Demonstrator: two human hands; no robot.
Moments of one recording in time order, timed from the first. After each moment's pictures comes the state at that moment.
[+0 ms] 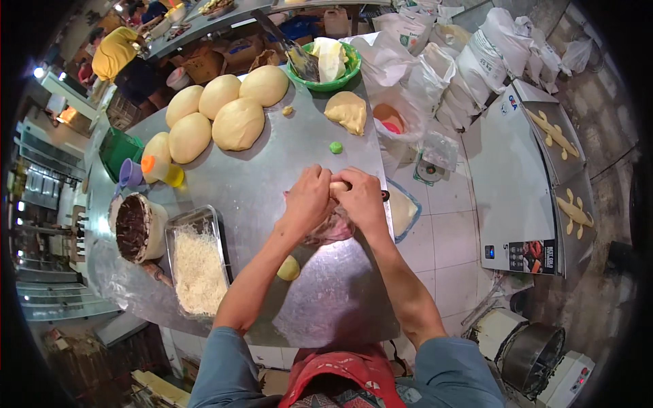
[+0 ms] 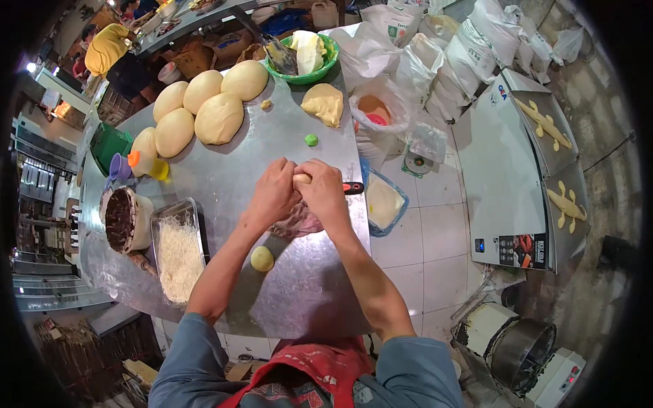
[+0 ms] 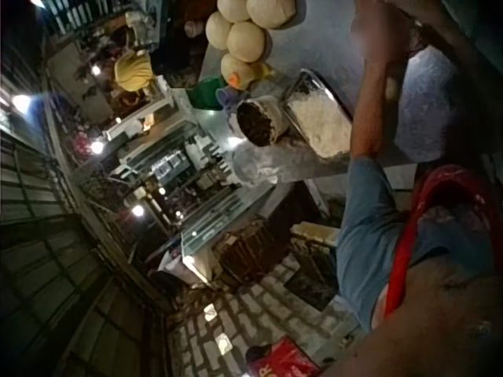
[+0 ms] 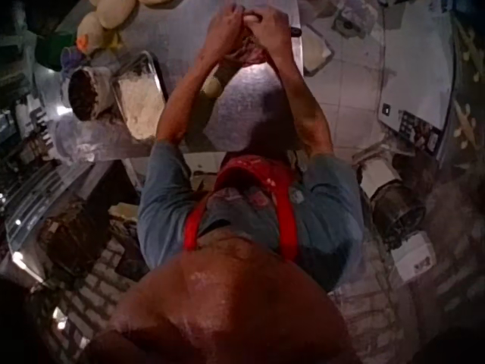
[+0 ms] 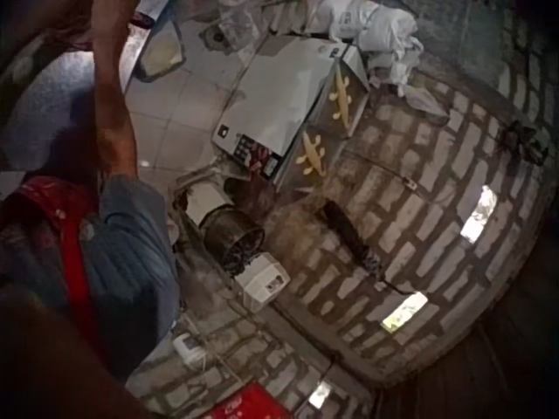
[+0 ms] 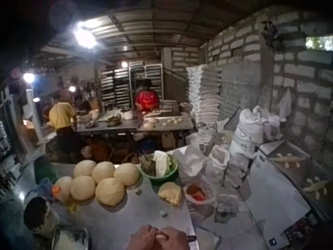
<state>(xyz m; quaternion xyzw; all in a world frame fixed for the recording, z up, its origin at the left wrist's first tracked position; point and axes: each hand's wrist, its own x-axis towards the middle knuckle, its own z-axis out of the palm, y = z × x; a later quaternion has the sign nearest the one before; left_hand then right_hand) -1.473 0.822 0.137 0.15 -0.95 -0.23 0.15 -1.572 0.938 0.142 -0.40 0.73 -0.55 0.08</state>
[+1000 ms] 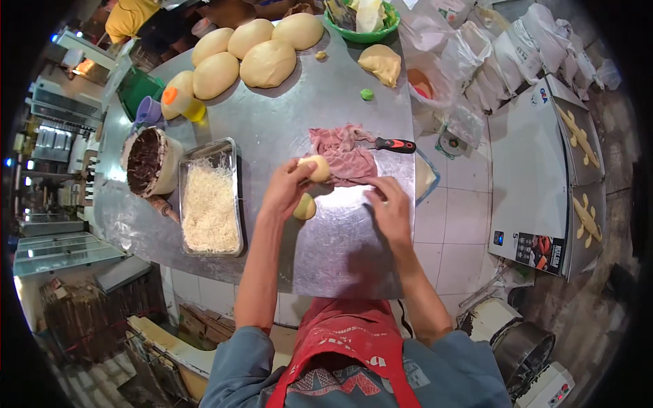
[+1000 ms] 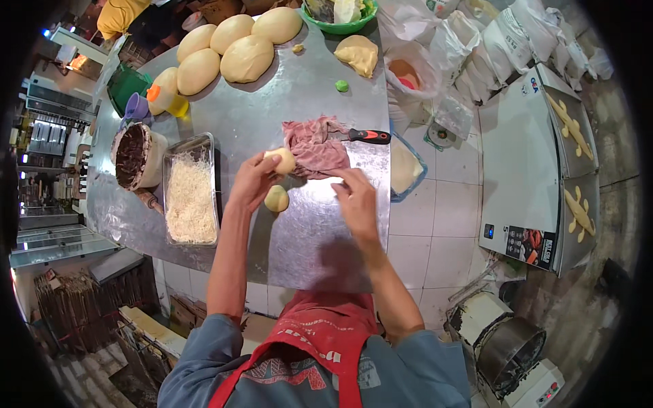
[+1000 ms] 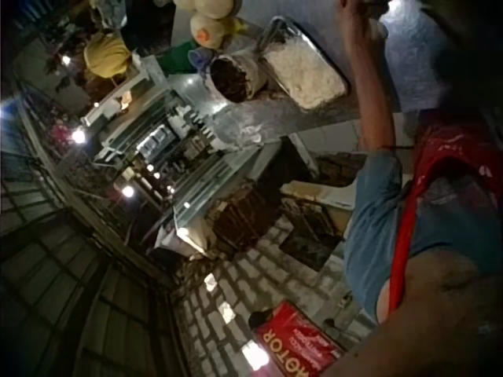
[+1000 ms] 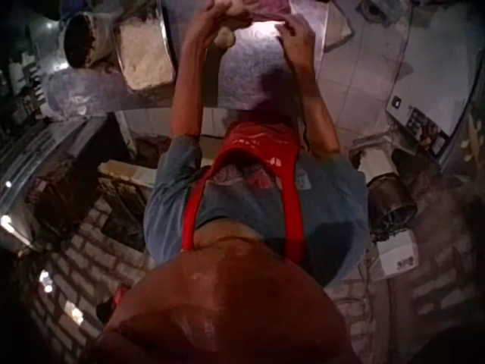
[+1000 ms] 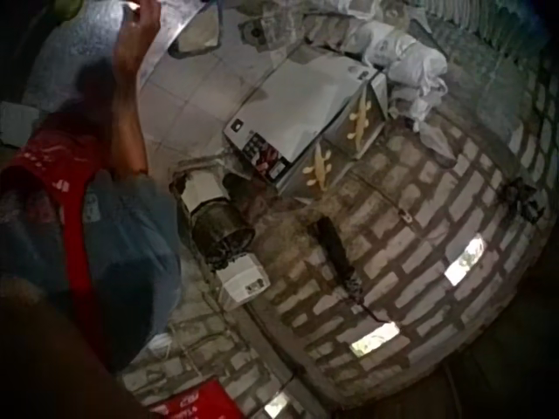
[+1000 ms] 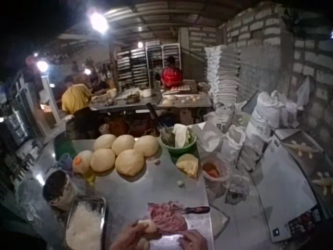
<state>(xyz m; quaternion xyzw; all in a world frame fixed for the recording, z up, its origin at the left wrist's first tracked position) -1.339 0.841 0.109 0.40 -0.46 -0.78 0.15 -1.491 1.042 0.085 -0.37 0.75 -0.52 0.17</state>
